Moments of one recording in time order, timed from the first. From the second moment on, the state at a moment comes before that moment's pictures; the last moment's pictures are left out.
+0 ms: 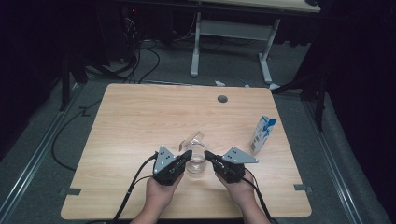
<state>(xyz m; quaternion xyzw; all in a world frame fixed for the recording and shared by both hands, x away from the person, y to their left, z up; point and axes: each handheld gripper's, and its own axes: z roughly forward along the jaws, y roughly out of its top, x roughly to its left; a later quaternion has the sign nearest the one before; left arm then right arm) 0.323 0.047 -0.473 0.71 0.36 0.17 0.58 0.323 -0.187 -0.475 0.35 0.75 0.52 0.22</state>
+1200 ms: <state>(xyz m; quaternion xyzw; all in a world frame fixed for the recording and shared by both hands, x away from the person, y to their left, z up) 0.324 0.108 -0.499 0.75 0.38 0.21 0.50 0.322 -0.203 -0.475 0.37 0.74 0.52 0.23</state>
